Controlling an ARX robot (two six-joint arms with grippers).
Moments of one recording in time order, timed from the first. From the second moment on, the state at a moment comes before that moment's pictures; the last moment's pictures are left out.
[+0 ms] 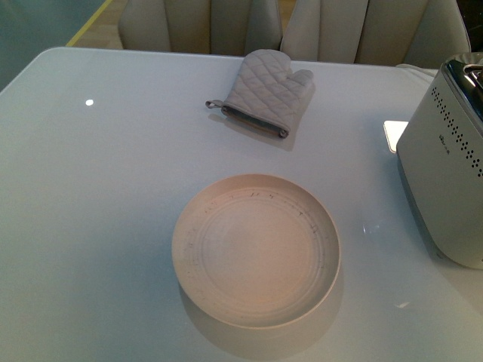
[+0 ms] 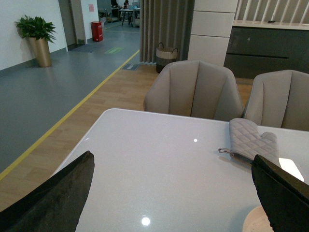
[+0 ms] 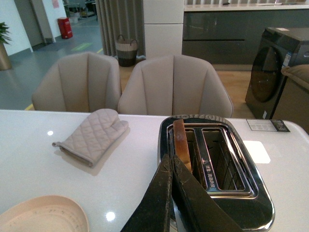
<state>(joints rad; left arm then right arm) 0.00 0.00 0.01 0.00 0.00 -0.01 0.00 0.24 0.02 0.24 0.00 0.00</state>
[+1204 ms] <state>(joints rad) 0.00 0.00 0.01 0.00 0.00 -0.01 0.00 0.01 0.02 0.00 0.00 0.00</state>
